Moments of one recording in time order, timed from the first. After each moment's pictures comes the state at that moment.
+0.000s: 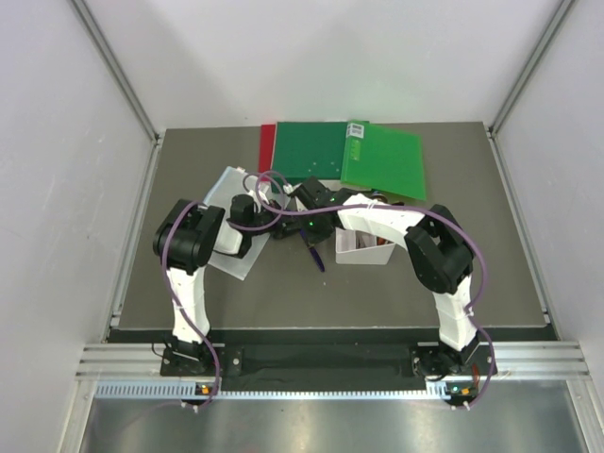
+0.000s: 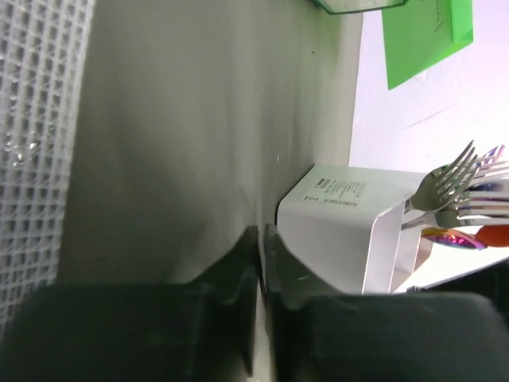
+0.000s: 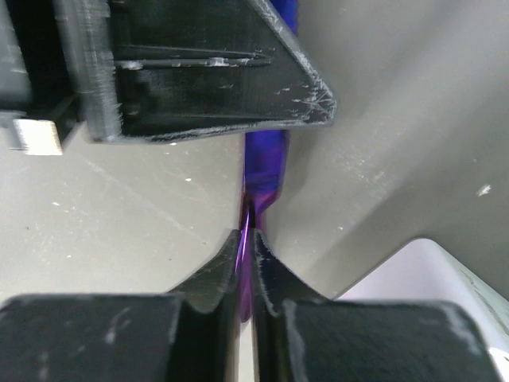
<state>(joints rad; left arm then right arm) -0.27 2.08 0.79 0.90 0.73 -1.10 0.81 2.02 1.52 -0.57 -0.03 0.23</state>
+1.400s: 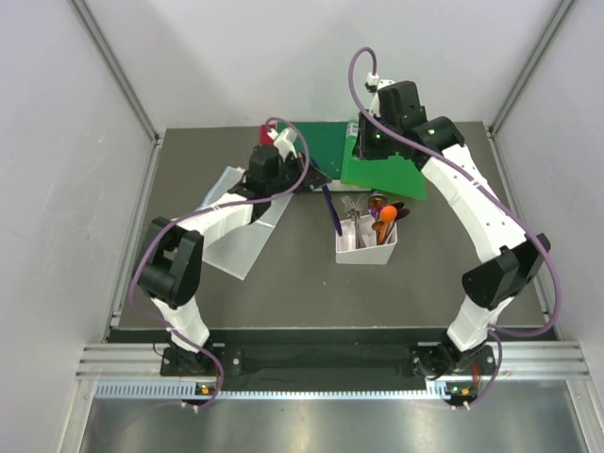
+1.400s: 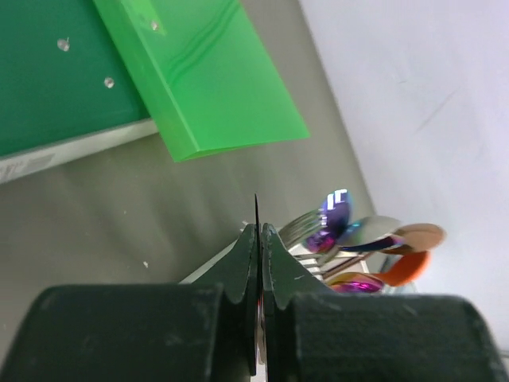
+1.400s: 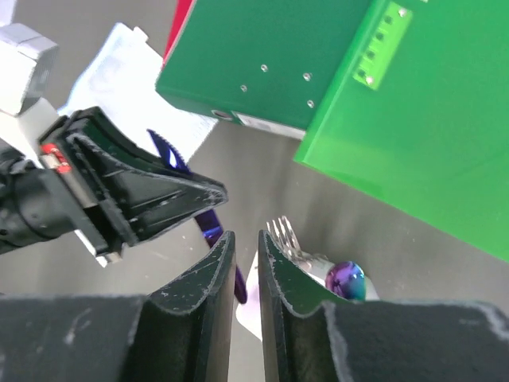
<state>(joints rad) -0.45 1.76 1.20 0.30 0.49 -0.76 0.50 1.73 1.98 -0.89 -0.01 0.32</state>
